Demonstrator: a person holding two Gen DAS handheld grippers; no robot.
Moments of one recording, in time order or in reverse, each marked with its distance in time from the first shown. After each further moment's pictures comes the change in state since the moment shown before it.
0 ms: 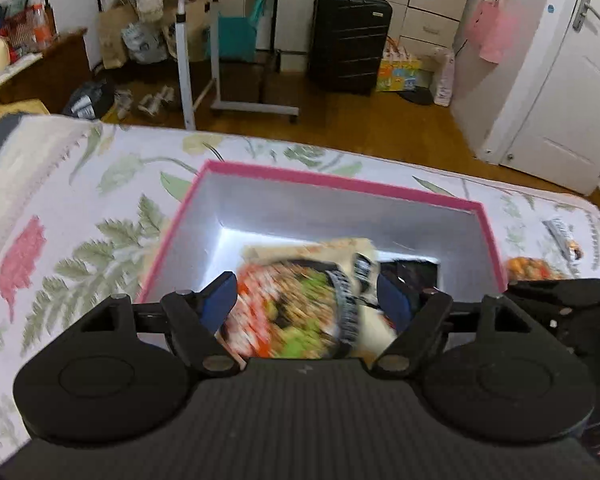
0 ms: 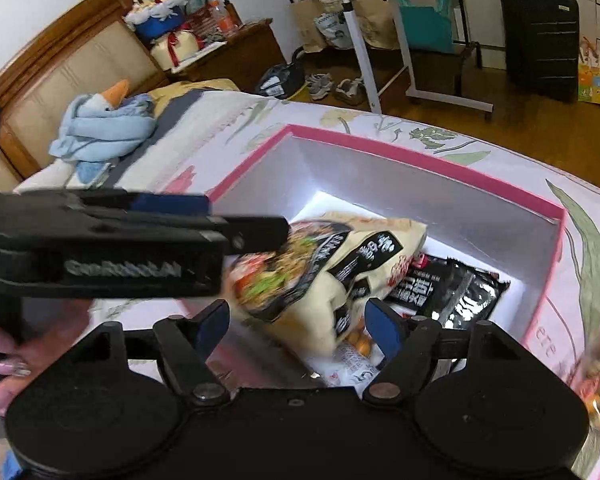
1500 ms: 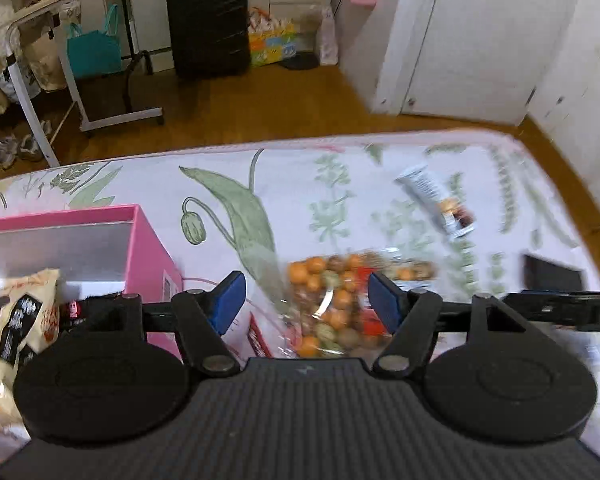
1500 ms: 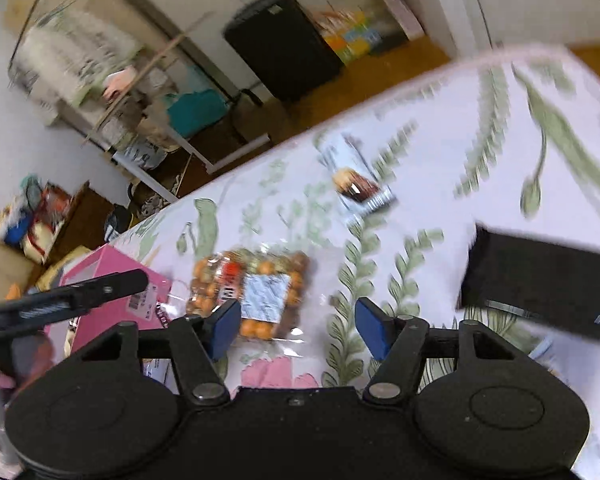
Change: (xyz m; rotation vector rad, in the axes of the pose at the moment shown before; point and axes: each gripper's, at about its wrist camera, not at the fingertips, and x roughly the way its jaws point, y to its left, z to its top) left arm 0.097 -0.265 -0.014 0.247 0.067 -0.150; right arm -0.172 -0.298 -0.165 0.623 -0.275 -0.185
